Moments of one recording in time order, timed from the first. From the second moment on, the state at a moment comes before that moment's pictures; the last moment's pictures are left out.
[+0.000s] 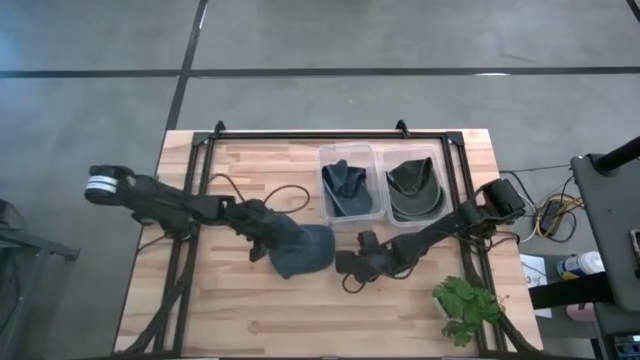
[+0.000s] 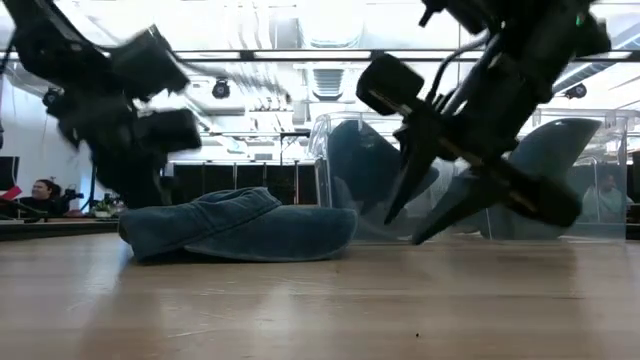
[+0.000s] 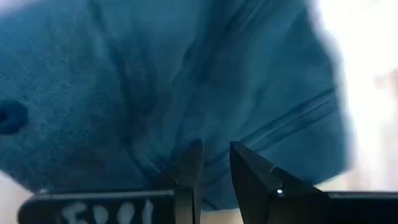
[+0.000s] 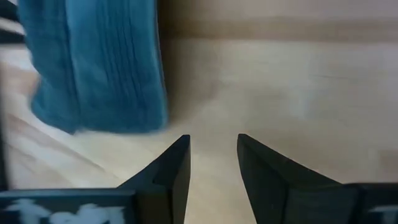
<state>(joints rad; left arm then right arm) 0.01 1.30 0.37 0.11 0.25 -0.33 0.38 1.82 0.95 -0.12 0.35 1.84</state>
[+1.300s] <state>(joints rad) 0.01 1.37 0.67 -0.12 0.31 -0.22 0.31 1.69 0.90 0.34 0.07 1.07</state>
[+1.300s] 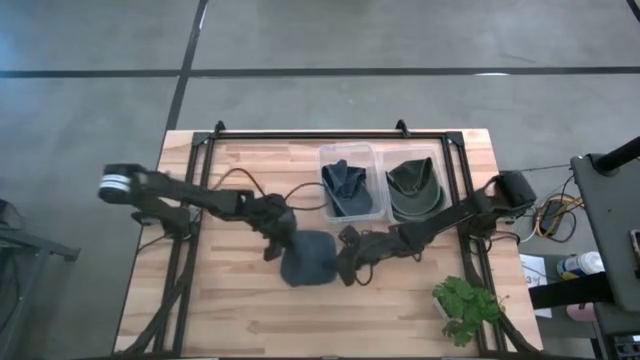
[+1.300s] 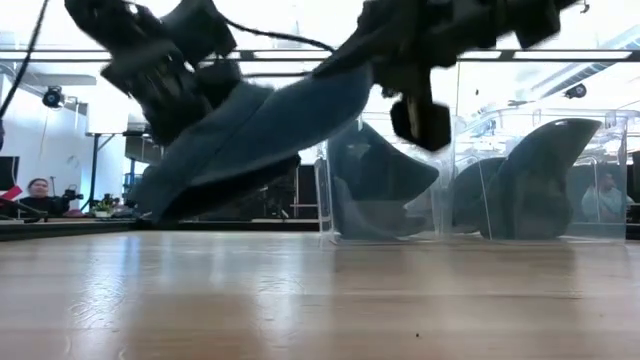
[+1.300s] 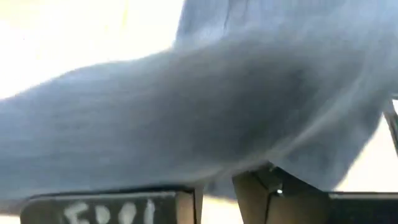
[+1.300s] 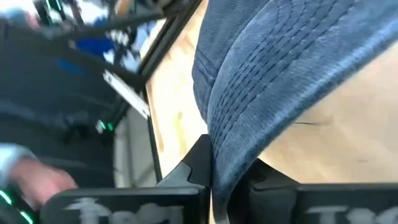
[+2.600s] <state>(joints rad) 0.00 0.81 0.89 -0.44 -0.20 -0.56 0.10 1.87 1.74 -1.41 0.39 0.26</state>
